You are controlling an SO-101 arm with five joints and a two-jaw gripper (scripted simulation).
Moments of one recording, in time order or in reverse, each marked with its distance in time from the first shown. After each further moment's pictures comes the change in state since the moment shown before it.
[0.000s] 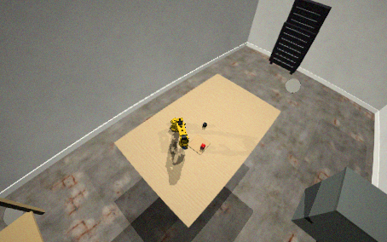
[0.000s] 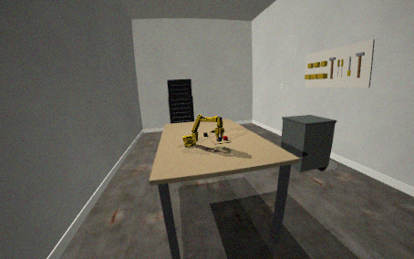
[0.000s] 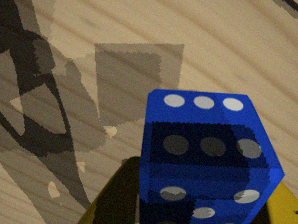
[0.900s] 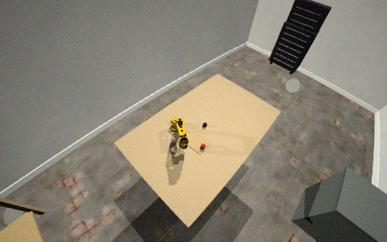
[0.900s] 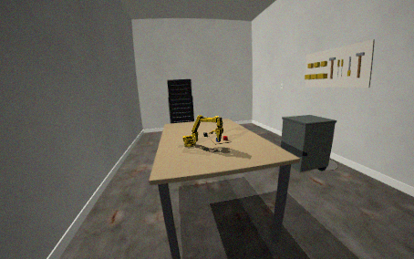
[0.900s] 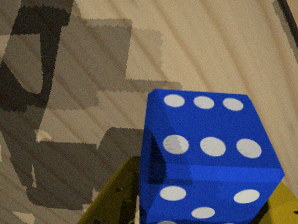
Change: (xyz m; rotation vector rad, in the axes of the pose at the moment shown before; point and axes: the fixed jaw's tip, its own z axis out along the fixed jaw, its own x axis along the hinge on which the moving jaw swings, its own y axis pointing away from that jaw) arm 0.004 0.002 0.002 -0.002 -0.010 -0.435
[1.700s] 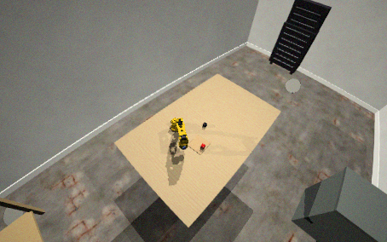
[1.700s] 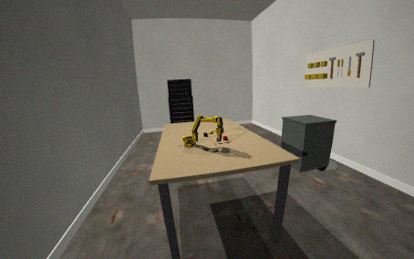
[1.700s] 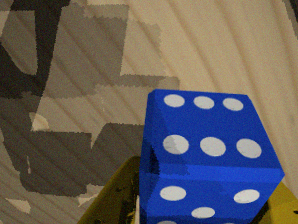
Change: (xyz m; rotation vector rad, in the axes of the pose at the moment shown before) arm 0.005 0.000 -0.002 0.000 0.033 -0.032
